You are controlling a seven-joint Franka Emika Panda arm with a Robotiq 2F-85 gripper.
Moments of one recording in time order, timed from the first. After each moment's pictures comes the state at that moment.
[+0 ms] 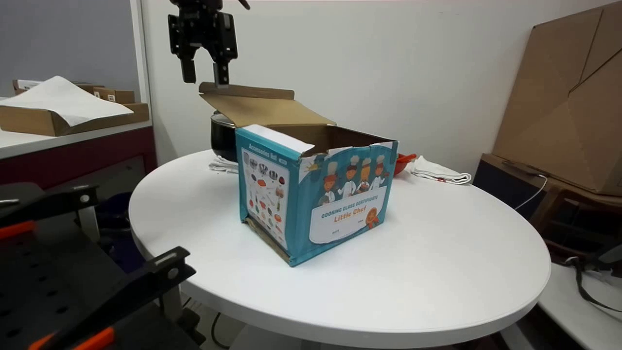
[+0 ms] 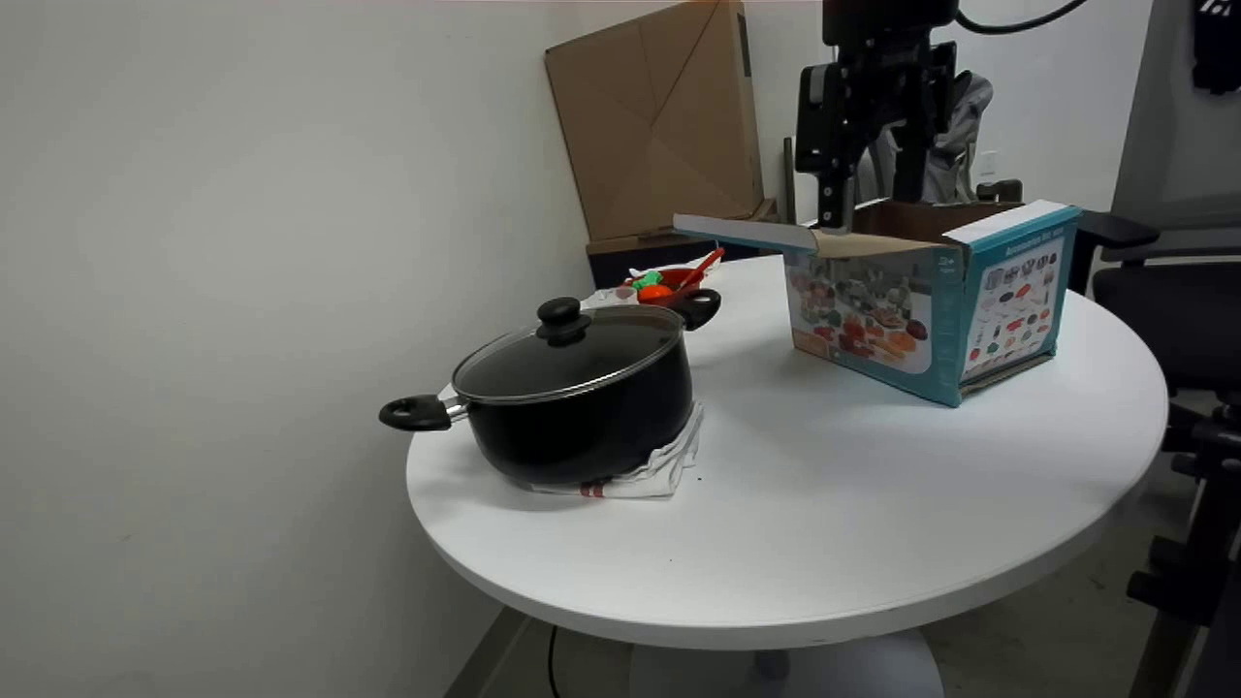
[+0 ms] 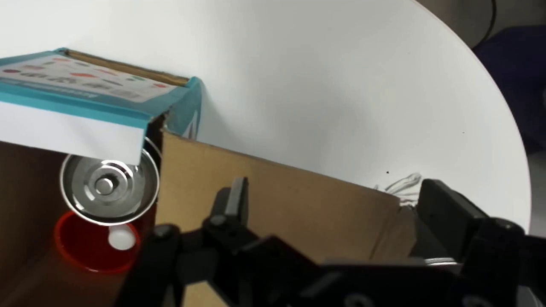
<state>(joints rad) 0.12 -0.23 0.16 -2.74 0.01 2.63 0.29</state>
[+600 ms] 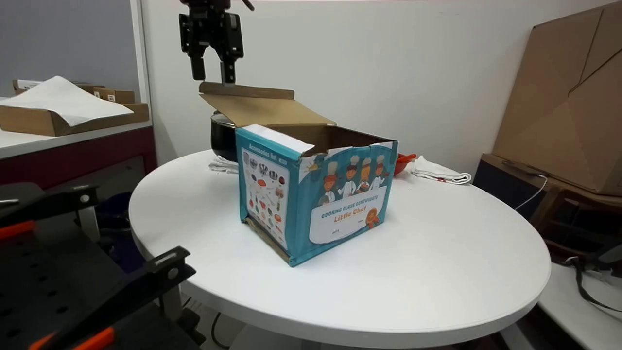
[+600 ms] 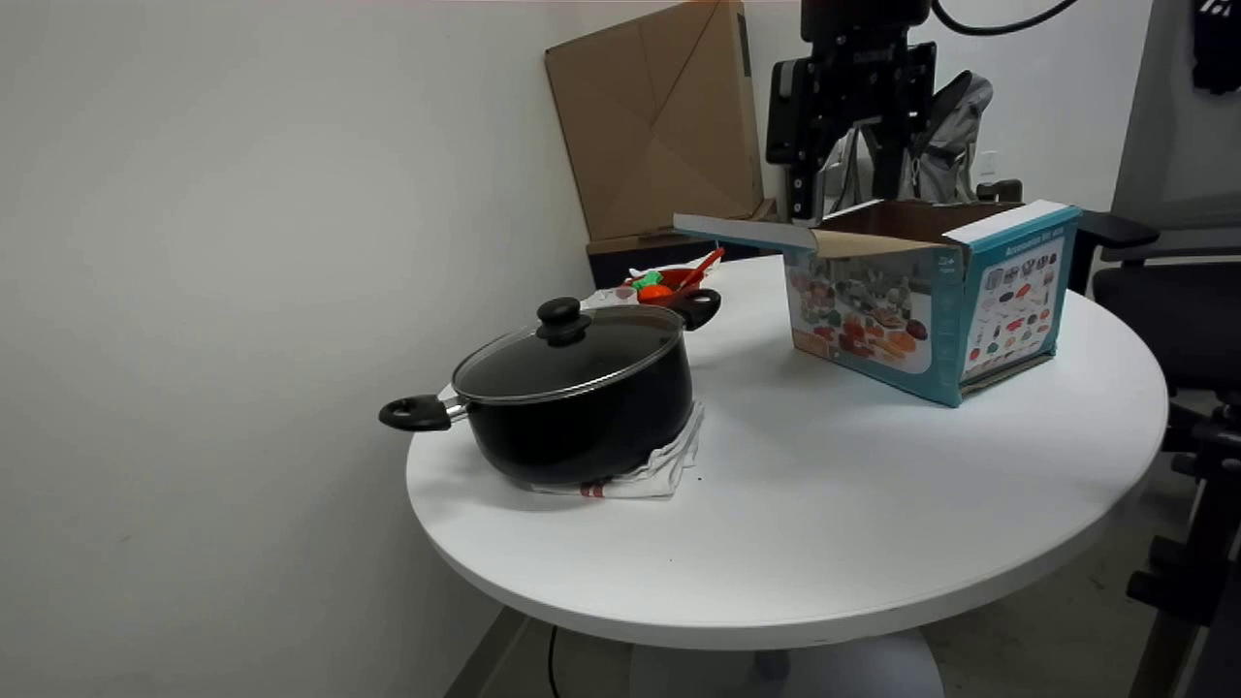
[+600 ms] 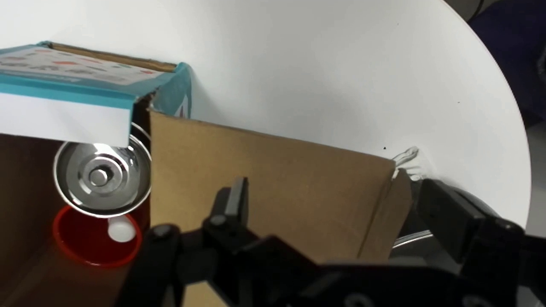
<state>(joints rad) 0.11 -0.19 0.17 -2.71 0.03 2.64 0.32</state>
